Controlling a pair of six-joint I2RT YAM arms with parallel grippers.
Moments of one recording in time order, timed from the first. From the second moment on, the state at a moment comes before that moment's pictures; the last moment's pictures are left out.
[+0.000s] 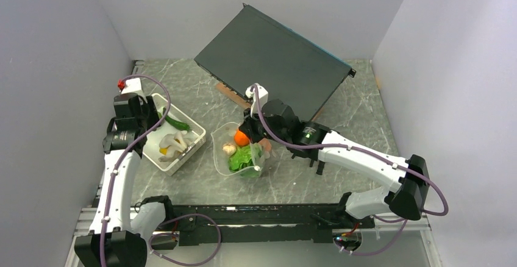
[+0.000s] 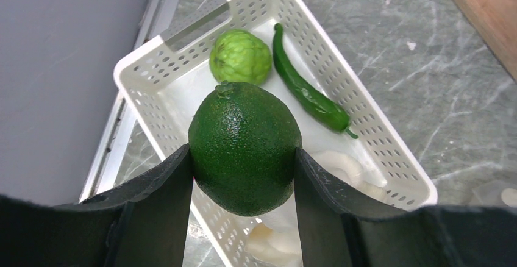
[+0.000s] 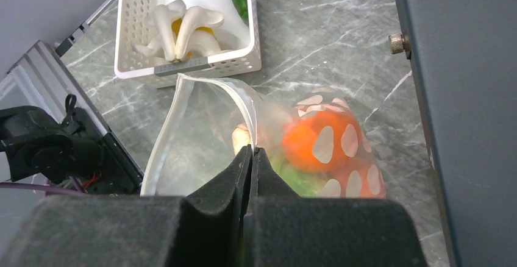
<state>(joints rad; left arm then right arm) 0.12 0.93 0.90 -0.54 -0.18 -0.09 1.01 1.32 1.16 -0.26 0.11 0.30</state>
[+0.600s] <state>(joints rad) 0.10 0.80 0.66 -0.26 0.53 -0.44 1.01 1.41 1.28 -0.31 0.09 0.34</state>
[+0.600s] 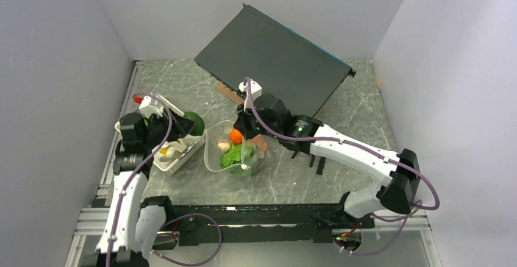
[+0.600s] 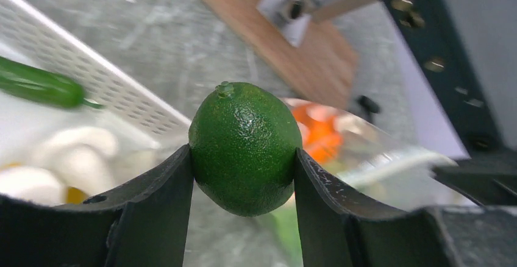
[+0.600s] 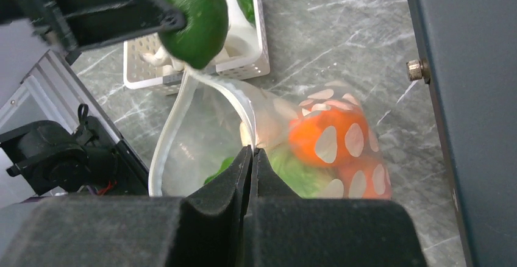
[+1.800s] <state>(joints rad) -0.88 0.50 0.69 -0.41 -0.10 -0.82 1.02 1.27 1.20 -0.32 0.05 0.49</state>
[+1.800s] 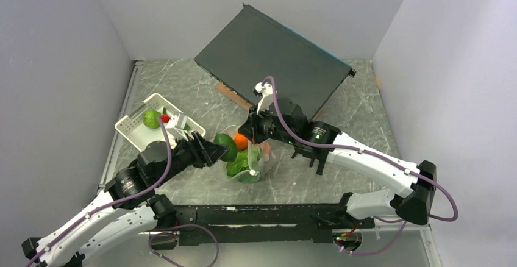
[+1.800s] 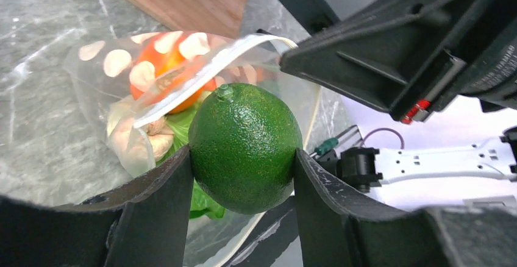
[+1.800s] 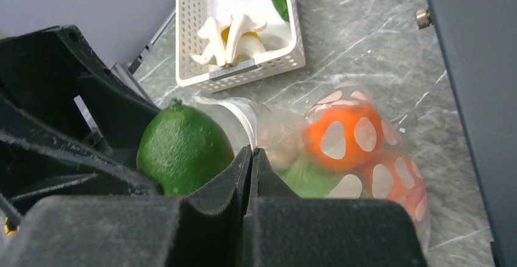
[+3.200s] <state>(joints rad) -0.88 0.62 0.46 -0.22 -0.09 -1.02 1.07 1.31 1.15 -0.22 -0.08 0.59</state>
